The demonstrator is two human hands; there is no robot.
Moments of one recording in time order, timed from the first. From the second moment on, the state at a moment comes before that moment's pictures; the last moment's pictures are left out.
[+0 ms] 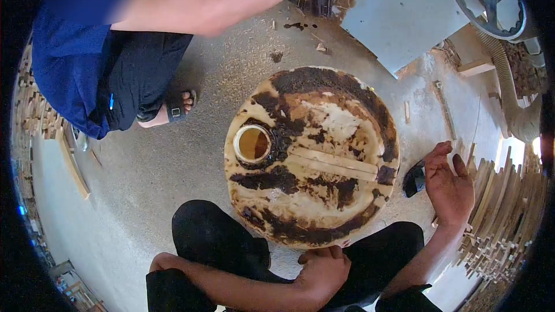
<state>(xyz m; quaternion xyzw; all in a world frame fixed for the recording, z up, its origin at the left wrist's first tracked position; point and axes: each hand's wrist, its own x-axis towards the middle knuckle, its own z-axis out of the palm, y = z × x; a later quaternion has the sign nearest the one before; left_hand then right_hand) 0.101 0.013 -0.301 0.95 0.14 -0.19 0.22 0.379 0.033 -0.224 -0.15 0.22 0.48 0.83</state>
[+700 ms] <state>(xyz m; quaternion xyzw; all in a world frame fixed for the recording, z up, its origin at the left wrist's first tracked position) 0.097 0.013 -0.298 0.95 0.13 -0.19 0.21 0.372 0.030 -0.221 -0.14 0.20 0.50 0.83</state>
